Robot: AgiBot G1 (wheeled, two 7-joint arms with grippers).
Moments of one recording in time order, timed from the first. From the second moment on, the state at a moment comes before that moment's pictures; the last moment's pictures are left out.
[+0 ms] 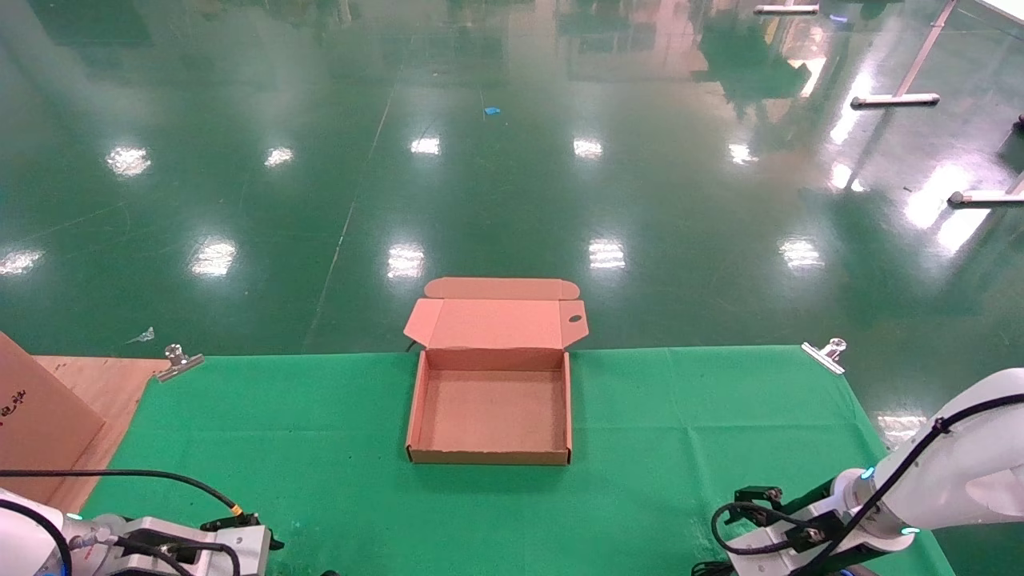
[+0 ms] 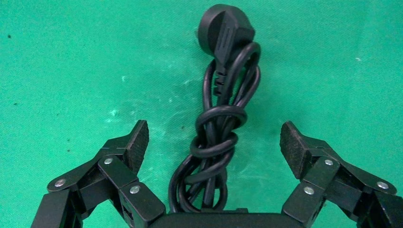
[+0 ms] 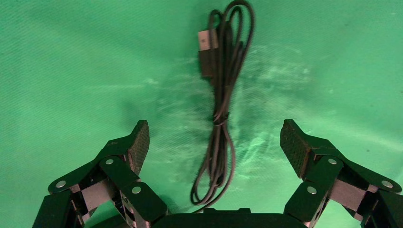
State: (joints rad) left arm -1.51 1.02 0.73 -0.09 1.71 1.24 0.58; right arm 1.58 -1.18 -0.87 0.15 -1.91 -1.13 -0.70
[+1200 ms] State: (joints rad) left arm -1.54 1.02 0.73 -0.01 1.71 1.24 0.64; right arm 1.60 -1.21 -0.85 0.01 -1.89 -1.00 -0.80
